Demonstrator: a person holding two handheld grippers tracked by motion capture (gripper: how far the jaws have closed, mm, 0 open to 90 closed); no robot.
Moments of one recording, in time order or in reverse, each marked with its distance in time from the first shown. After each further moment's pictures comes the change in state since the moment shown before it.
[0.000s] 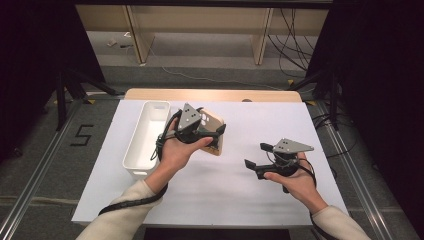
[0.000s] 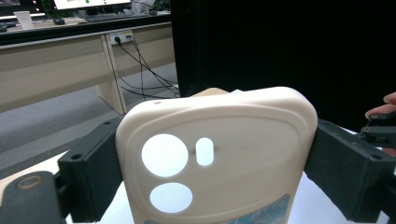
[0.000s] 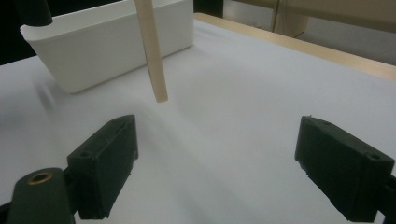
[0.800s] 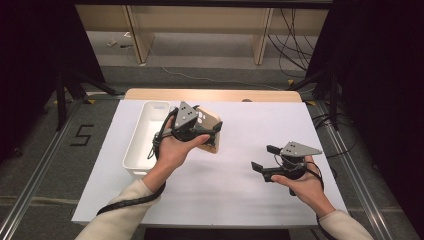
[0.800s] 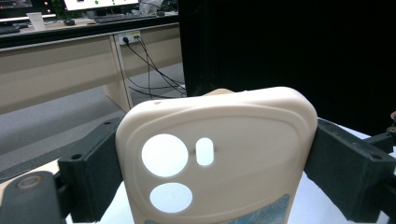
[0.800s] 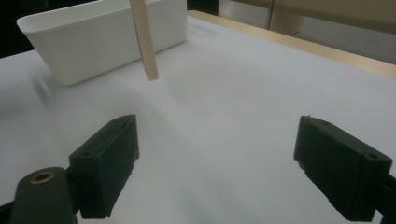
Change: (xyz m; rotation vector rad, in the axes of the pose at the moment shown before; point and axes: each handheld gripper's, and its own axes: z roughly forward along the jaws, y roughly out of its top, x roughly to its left) left arm 0.006 0.003 -0.003 -0.002 0.022 0.007; right arm -0.006 -0.009 -0.015 0.000 -0.014 -0.002
